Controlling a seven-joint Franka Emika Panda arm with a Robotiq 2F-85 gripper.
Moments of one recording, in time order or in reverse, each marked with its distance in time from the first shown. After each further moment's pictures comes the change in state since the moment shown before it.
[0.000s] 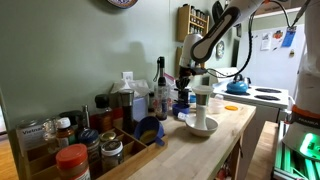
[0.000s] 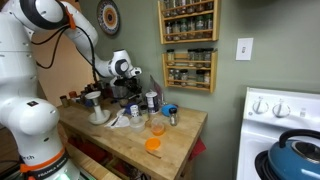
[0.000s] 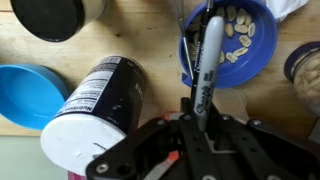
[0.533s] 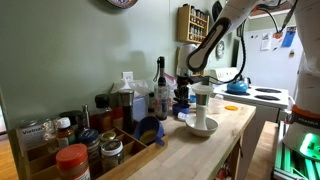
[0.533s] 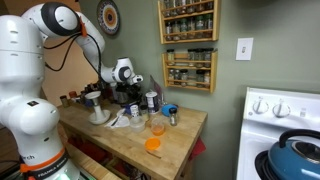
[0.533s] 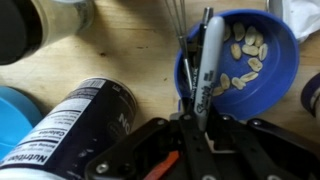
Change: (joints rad) arm 0.008 0.143 0.005 0.060 -0.006 0.000 0.000
